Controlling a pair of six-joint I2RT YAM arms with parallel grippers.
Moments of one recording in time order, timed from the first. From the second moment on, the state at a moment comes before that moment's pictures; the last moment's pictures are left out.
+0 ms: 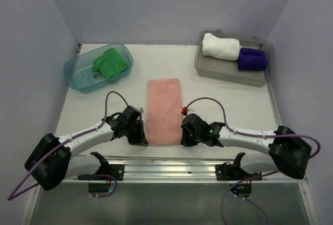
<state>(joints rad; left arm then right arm) -0.66 1.19 0.50 -0.44 0.26 -0.80 1.00 1.28 0.57 -0.28 0.06 0.78</state>
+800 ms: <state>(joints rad) -0.54 1.32 0.89 -0.56 0.12 -0.85 0.87 1.37 0.90 -0.42 0.22 0.62</state>
